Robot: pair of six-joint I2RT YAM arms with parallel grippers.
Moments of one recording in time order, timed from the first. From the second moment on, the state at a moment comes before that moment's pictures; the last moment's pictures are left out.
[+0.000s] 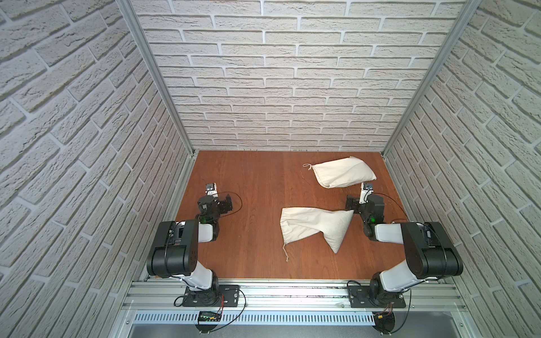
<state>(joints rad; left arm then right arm) 0.11 1.55 0.40 0.74 -0.01 -0.03 0.03 1.55 0.42 0.70 0.10 0.06</state>
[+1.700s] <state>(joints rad) -0.88 1.23 0.47 -0.02 -0.40 -0.79 0.84 1.86 1.14 -0.42 0.20 -0.03</state>
